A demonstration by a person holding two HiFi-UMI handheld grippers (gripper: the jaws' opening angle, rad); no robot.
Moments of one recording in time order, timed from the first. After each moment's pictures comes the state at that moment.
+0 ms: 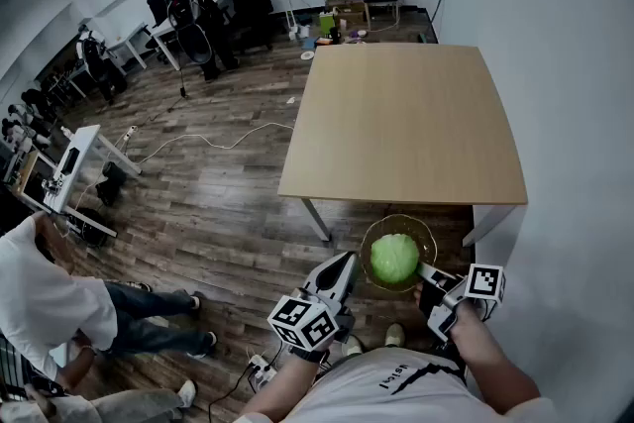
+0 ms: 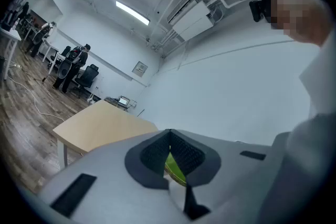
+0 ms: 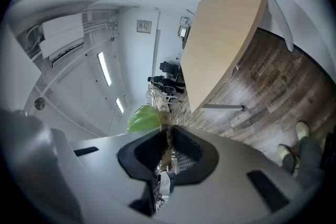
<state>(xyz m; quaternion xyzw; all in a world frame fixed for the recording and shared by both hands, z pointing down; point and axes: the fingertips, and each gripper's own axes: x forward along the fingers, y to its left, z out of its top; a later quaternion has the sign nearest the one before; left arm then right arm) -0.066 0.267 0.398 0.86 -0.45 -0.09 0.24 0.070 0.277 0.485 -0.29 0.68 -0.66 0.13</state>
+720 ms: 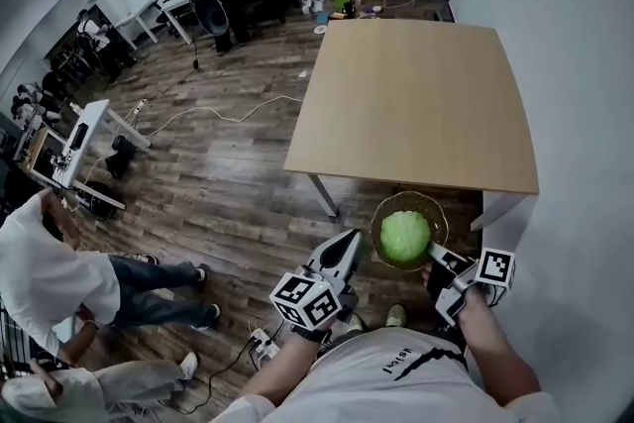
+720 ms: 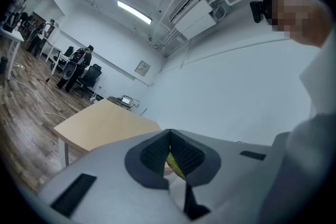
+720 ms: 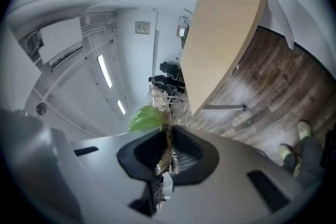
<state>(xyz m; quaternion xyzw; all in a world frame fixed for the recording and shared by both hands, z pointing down) -0.053 0.257 0.402 0.85 -0.46 -0.08 0.24 0.092 0.265 0.487 -0.29 0.67 -0.67 0.14</state>
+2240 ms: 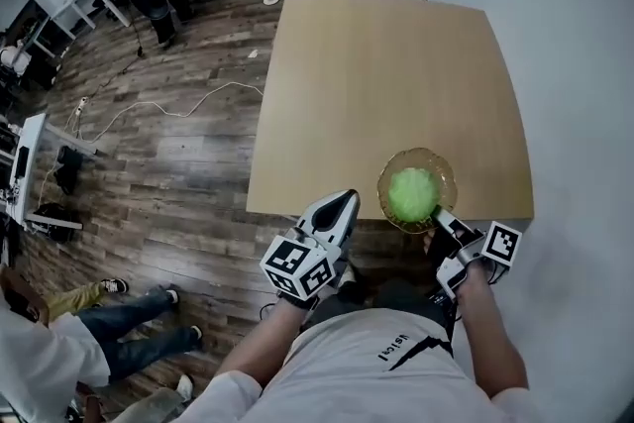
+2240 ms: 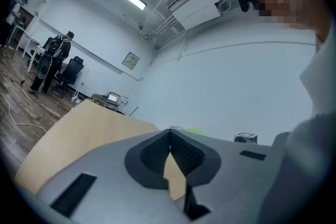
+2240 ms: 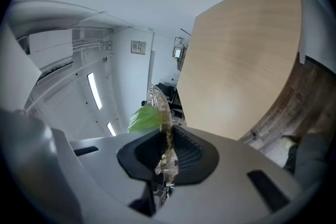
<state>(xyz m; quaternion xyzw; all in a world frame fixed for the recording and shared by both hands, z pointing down) -0.077 -0.013 0.463 0.89 -0.39 -0.05 0.22 0.087 0.013 0.529 -0.37 0.64 -0.64 0.21</state>
